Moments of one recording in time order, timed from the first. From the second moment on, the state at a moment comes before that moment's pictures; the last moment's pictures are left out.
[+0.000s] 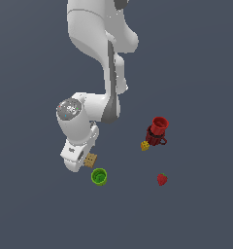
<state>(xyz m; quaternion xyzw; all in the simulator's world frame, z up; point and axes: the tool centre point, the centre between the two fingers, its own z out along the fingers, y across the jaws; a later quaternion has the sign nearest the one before) 0.052 -0.131 0.077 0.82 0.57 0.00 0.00</state>
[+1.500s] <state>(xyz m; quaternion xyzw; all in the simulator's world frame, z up) 0.048 -0.141 0.012 0.80 0.59 0.00 0.00</state>
